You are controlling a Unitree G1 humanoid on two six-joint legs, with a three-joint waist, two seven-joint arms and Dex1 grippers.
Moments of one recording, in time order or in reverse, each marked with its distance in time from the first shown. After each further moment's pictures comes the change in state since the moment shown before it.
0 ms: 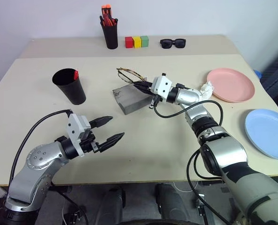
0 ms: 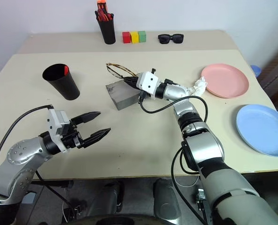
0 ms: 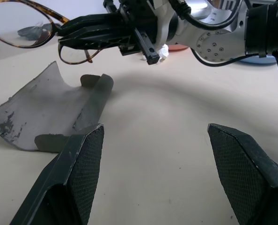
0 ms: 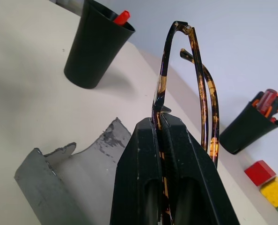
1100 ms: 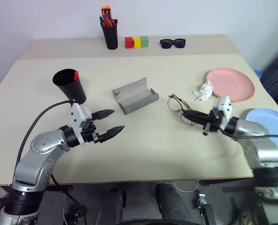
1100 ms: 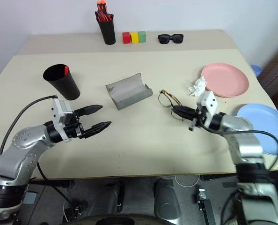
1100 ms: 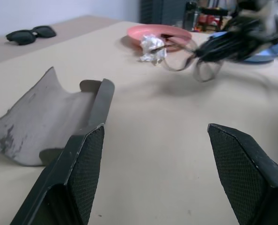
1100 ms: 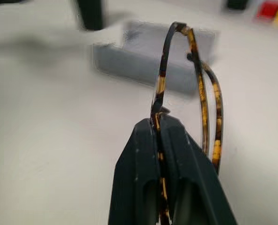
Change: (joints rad) left arm -0.214 0.014 -0.043 0.228 0.012 -0.008 -0.139; right arm 0.827 -0.500 -0.253 -1.195 0.564 1.123 0.230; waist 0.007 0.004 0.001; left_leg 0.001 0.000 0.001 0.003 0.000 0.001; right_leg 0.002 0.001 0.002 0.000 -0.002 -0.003
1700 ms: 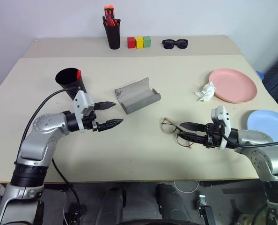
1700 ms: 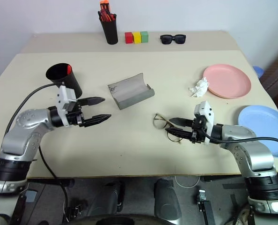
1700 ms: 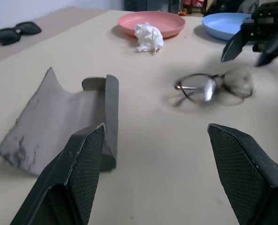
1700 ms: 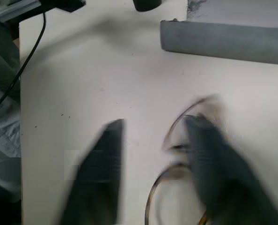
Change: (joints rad) left arm -0.267 0.013 -0.070 0.239 0.104 -0.012 -0.127; right arm 0.068 0.006 0.027 -0.145 0.057 0.186 -0.004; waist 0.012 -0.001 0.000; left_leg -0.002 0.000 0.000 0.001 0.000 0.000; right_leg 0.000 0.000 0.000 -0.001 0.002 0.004
